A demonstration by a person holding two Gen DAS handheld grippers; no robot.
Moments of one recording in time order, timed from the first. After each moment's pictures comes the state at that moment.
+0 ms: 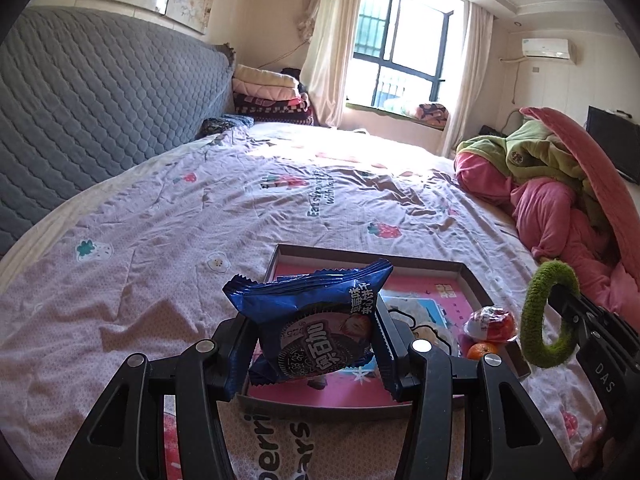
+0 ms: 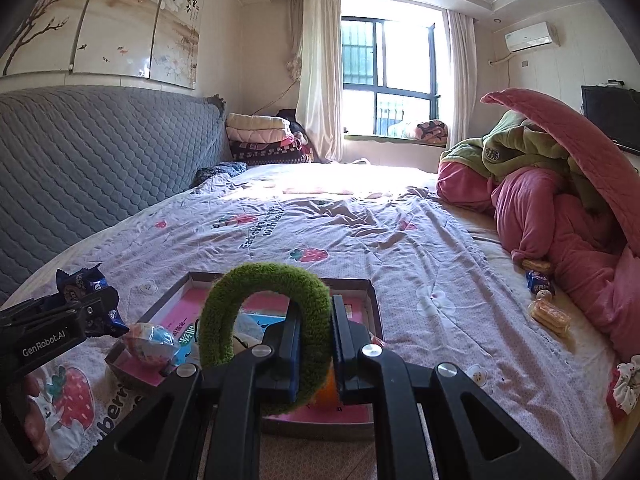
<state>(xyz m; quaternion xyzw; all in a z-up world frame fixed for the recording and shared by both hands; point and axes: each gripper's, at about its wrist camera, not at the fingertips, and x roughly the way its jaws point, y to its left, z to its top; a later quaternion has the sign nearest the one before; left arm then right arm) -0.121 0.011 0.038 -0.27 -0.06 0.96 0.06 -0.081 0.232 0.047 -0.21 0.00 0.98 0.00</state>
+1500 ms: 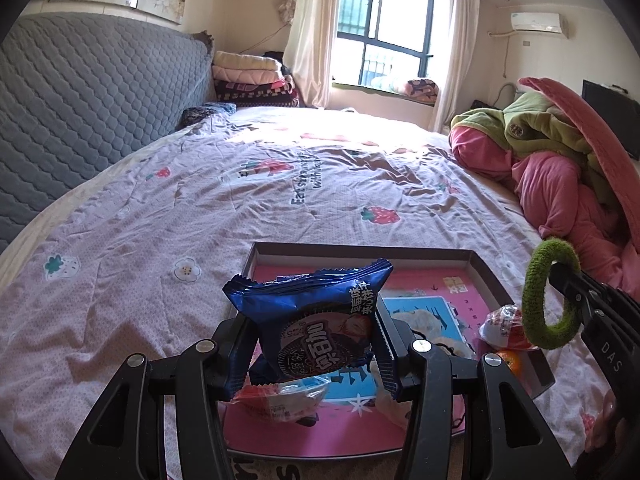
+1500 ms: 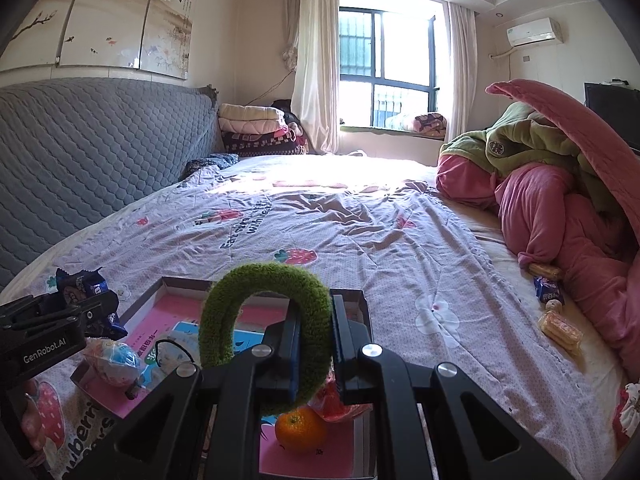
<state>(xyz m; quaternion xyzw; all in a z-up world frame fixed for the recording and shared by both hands) -0.178 0.036 0.017 -0.31 -0.03 0.95 0.08 -0.135 0.248 0.034 -0.24 -0.01 0.97 0.01</state>
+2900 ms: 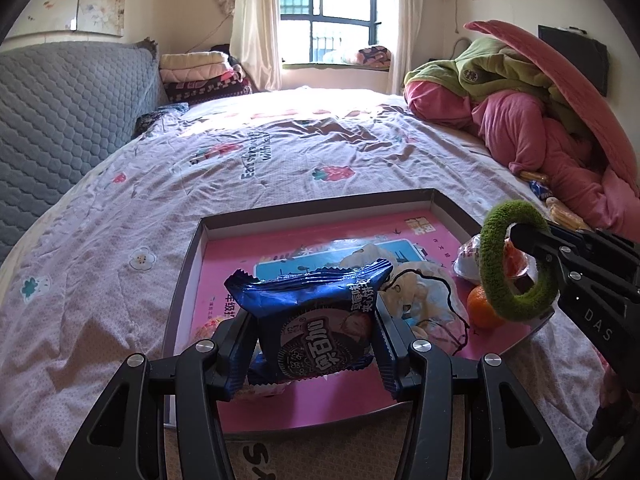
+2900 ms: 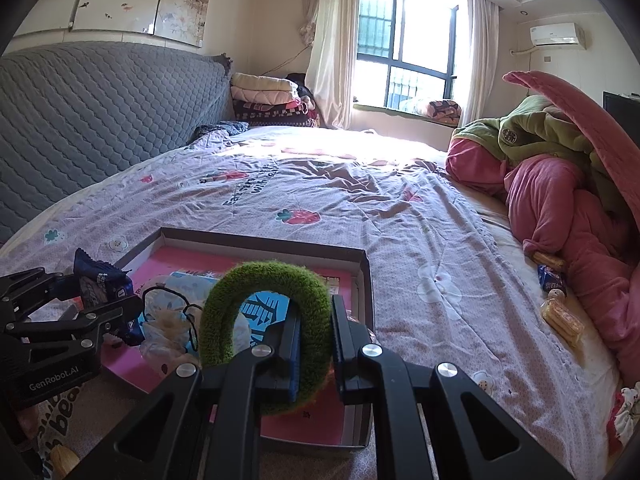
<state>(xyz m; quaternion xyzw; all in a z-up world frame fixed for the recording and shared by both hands) -0.162 0.074 -0.010 -0.33 0.05 0.93 0.14 -0.129 0.248 0.006 -0.28 -0.05 0.96 -0.01</state>
